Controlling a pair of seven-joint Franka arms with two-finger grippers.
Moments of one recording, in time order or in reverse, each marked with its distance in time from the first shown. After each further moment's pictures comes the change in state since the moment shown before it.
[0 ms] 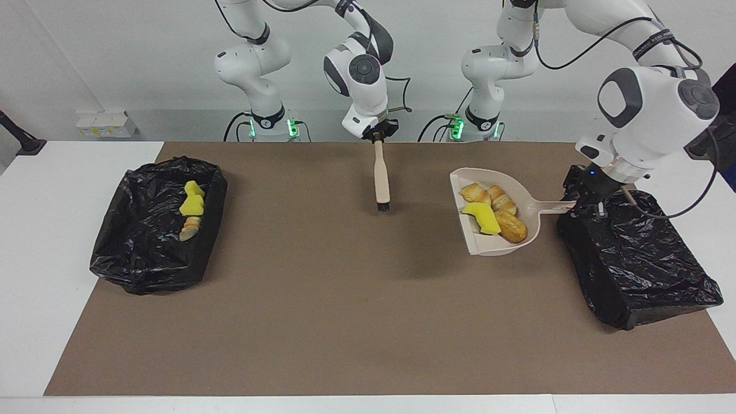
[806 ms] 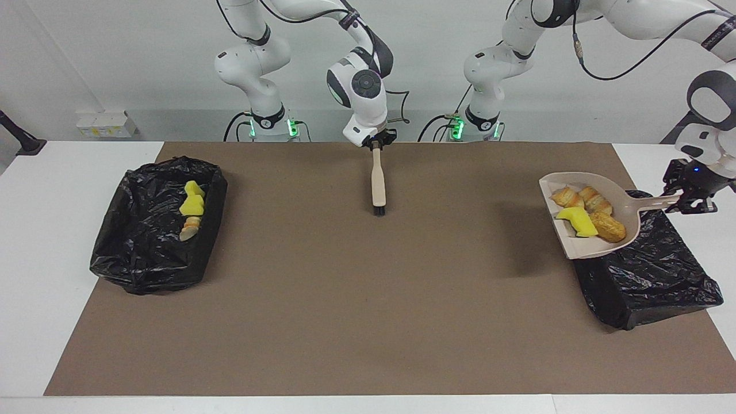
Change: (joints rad) left arm 0.248 0.150 0.003 0.256 0.303 -0.059 0.221; right arm 0.023 0.033 0.000 -0.071 0.000 0.112 0.015
